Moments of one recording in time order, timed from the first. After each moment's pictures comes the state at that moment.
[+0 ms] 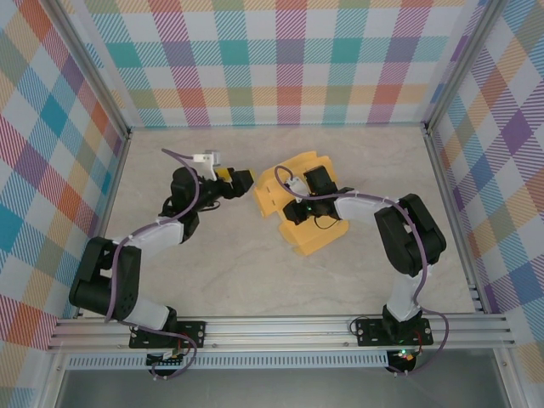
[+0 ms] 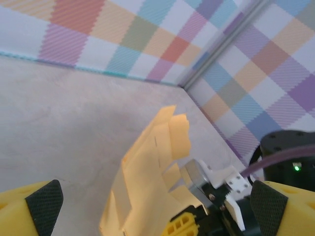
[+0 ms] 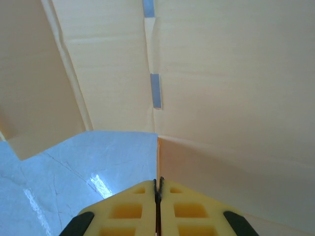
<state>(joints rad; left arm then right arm) -0.27 1.46 0.72 0.56 0.44 -0.53 0.54 1.85 1.07 -0.13 -0.43 -0.01</state>
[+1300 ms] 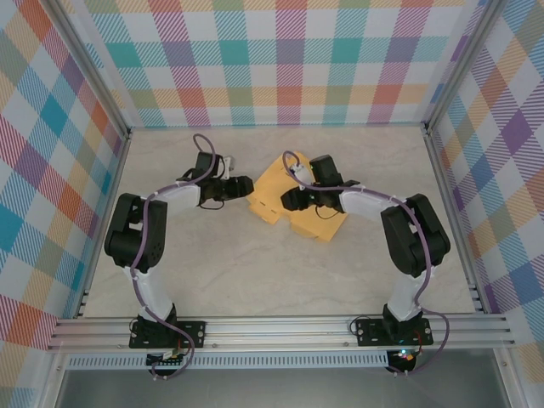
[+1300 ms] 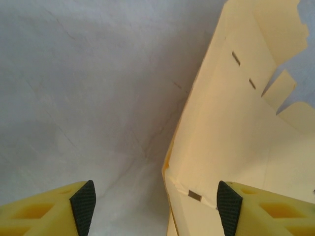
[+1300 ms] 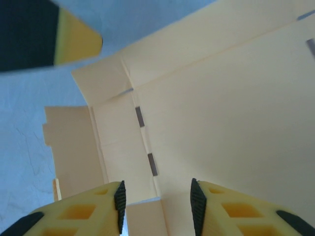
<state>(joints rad) -0.27 1.87 1.15 -0.14 0.40 -0.42 0.48 1.83 1.14 -0.11 -0.45 0.08</state>
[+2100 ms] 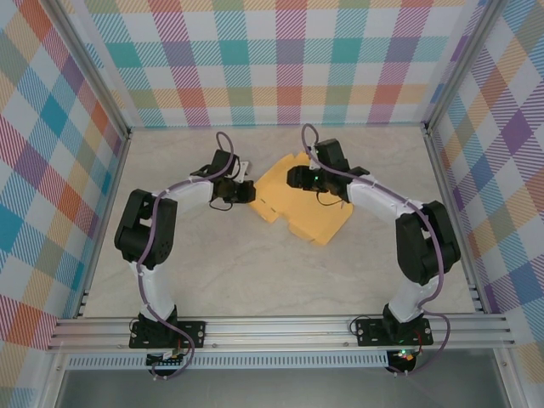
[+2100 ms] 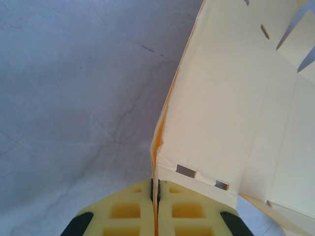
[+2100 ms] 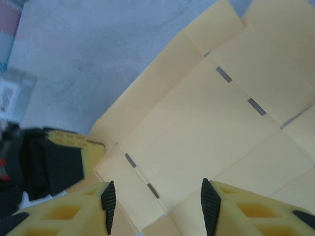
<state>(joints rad) -0.36 1.93 1.26 -0.31 0.33 -0.24 0.46 1.75 1.28 -0.30 -0.24 0.56</state>
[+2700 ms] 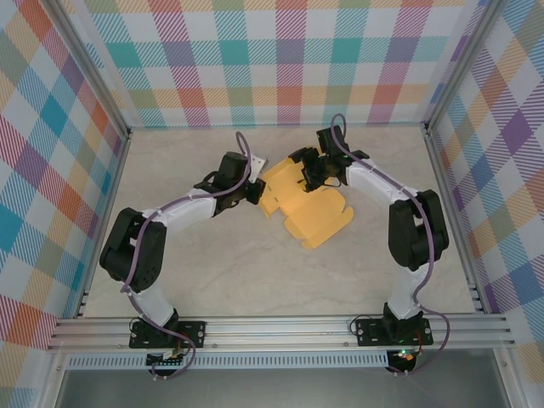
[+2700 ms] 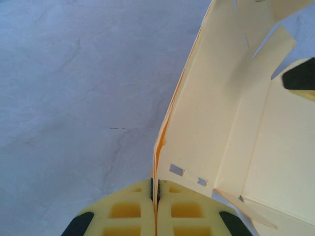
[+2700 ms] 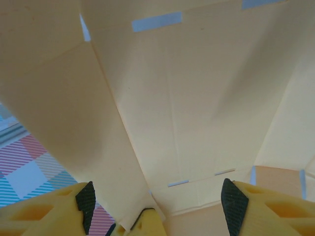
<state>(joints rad) -0.50 1.72 1.13 -0.08 0.10 0.01 0.42 1.89 1.47 -0.41 -0.38 1.42</state>
